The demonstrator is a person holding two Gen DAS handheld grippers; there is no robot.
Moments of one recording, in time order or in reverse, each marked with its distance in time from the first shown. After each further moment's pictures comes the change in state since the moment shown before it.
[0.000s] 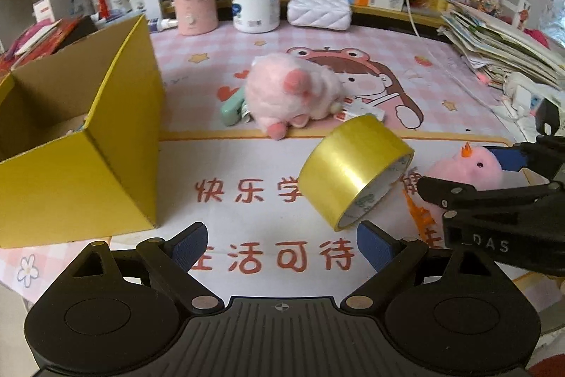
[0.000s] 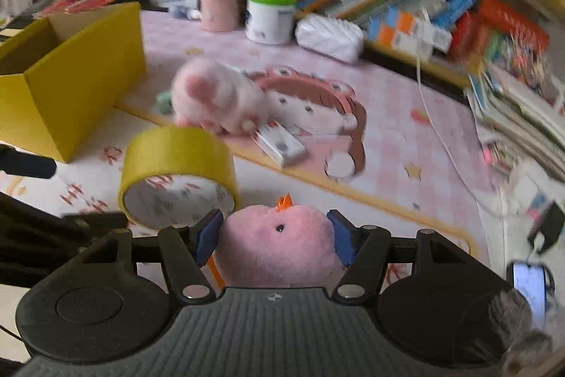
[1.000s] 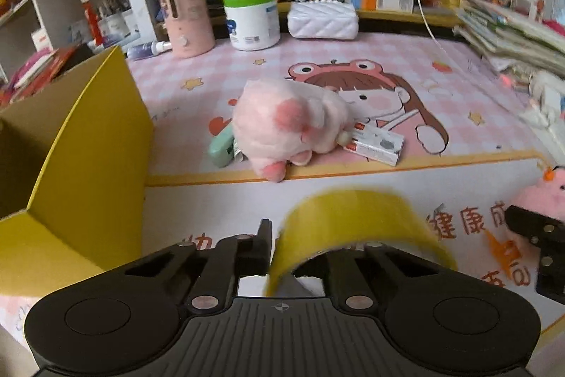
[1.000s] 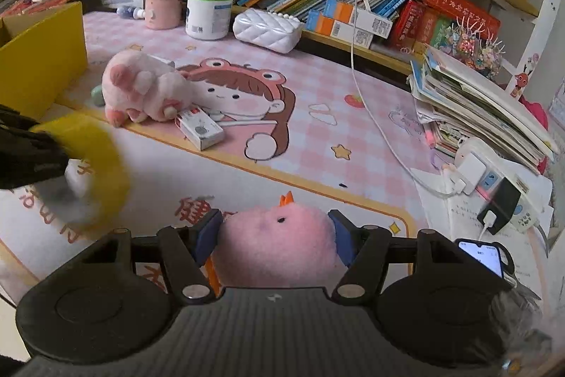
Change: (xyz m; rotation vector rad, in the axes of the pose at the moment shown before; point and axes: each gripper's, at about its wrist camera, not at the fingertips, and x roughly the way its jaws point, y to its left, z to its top) left arm 0.040 -0.015 0.028 0.029 -0.039 0.073; right arm -0.007 -0.040 -0.022 0.031 -0.019 -0.138
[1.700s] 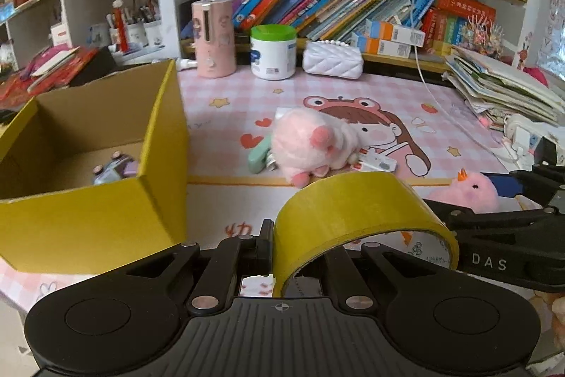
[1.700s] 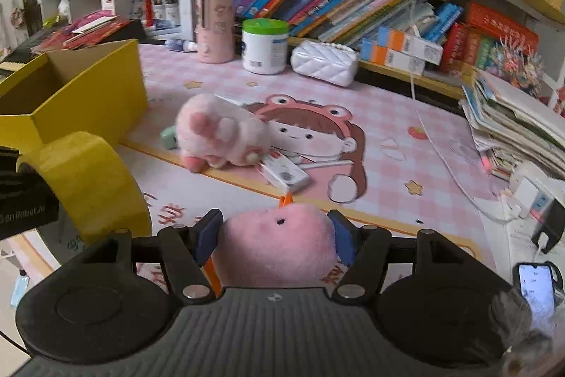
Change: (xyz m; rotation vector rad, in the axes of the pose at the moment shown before) left arm -0.063 0.050 -0.019 -0.078 -0.105 -0.065; right arm -0.012 0.052 0.029 0.023 -0.078 0.153
